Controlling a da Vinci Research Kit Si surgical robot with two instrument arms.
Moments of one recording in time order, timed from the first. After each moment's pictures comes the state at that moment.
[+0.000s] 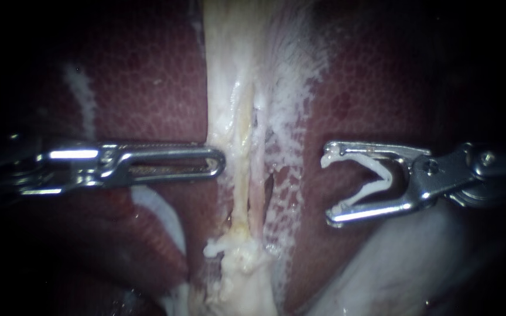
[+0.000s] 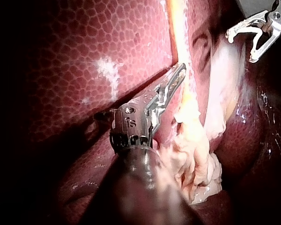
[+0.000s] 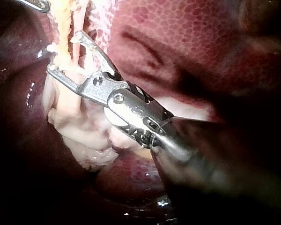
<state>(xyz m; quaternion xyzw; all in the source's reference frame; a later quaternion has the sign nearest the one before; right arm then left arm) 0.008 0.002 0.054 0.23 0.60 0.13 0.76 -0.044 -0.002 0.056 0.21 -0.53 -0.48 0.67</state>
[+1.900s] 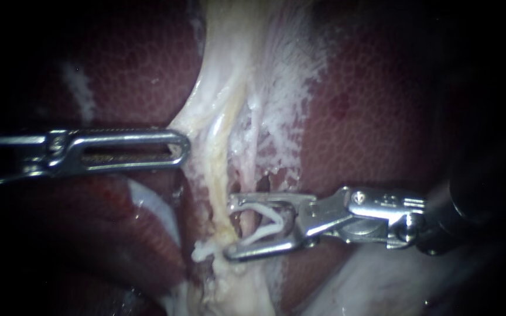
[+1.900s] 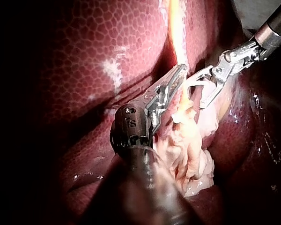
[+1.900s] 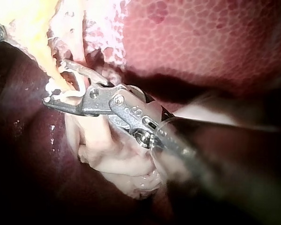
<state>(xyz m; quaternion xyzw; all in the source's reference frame) 0.021 -0.005 0.065 0.33 0.55 0.17 0.75 -0.040 0.000 0.048 0.21 -0.53 -0.49 0.66</state>
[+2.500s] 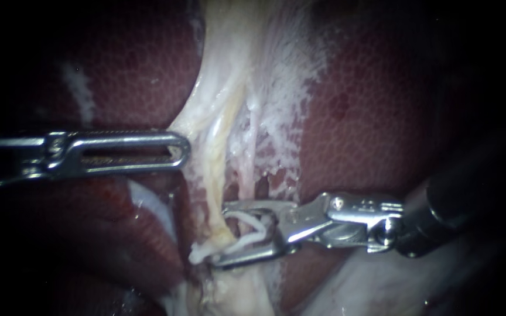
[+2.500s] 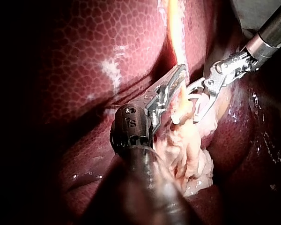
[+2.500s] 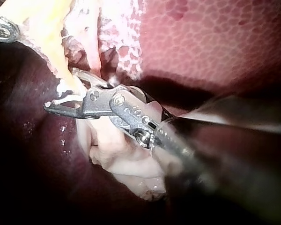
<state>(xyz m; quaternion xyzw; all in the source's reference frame) 0.024 -0.007 0.066 0.36 0.55 0.15 0.74 -0.040 0.000 0.048 0.21 -0.53 -0.49 0.66</state>
